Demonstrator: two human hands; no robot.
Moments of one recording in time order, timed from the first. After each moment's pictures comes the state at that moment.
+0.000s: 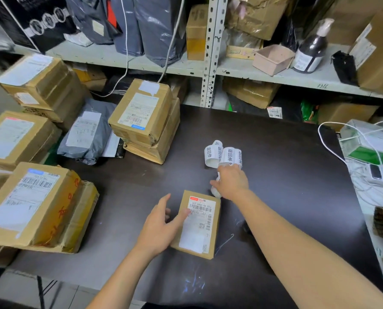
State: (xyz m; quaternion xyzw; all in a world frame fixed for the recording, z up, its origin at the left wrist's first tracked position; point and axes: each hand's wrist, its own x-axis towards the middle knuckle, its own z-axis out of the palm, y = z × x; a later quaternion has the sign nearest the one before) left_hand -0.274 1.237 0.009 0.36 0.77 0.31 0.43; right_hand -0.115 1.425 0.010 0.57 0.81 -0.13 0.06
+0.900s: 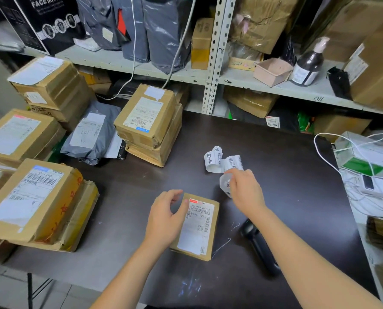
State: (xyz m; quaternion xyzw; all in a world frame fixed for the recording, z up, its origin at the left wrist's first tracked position) left_hand -0.257 1.252 0.031 0.41 0.76 0.40 0.30; right_hand -0.076 1.403 0.026 0.56 0.80 -0.18 -0.13
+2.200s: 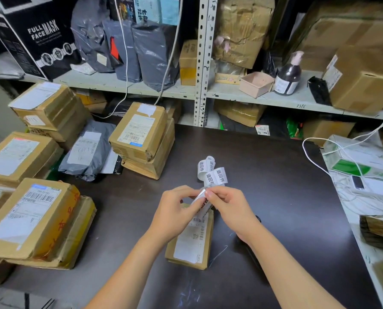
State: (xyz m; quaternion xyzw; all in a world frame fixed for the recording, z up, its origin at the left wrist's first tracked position) left_hand -0.245 1.283 0.086 0.59 0.63 0.43 0.27; right_hand -0.081 1.346 0.081 0.41 0.61 -0.61 -0.29
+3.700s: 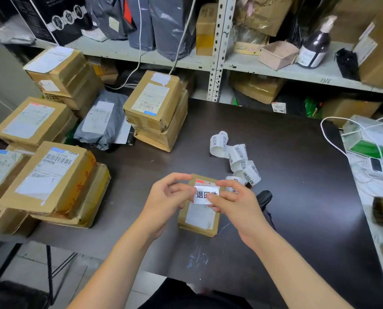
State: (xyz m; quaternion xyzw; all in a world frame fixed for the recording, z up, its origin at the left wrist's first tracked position) left_hand -0.267 1.218 0.071 0.30 0.56 0.54 0.55; right_hand -0.083 1.278 0.080 0.52 0.46 -0.67 -0.26
